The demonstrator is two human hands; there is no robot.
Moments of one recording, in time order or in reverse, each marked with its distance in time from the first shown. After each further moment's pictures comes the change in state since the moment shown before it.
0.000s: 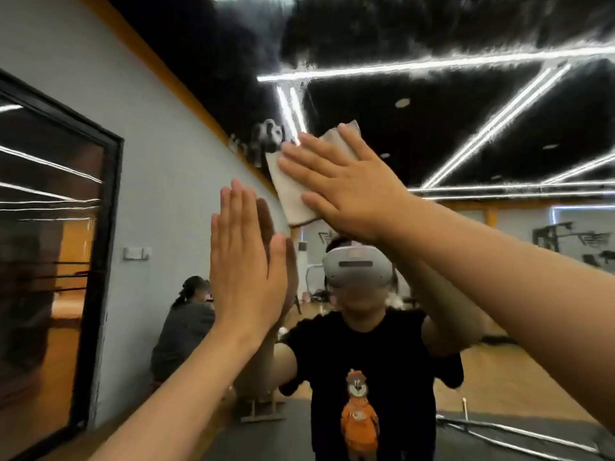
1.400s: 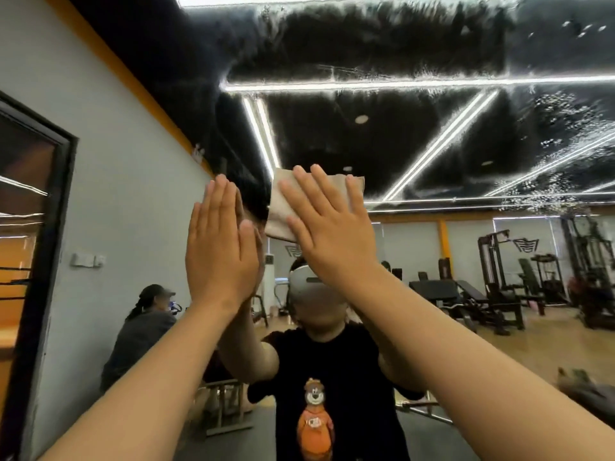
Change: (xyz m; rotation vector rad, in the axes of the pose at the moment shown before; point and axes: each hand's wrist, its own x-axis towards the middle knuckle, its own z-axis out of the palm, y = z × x) left_hand -0.082 -0.025 0.017 -0.051 0.072 0.055; right_hand -0.114 -0.130 0.036 0.097 0.127 0.418
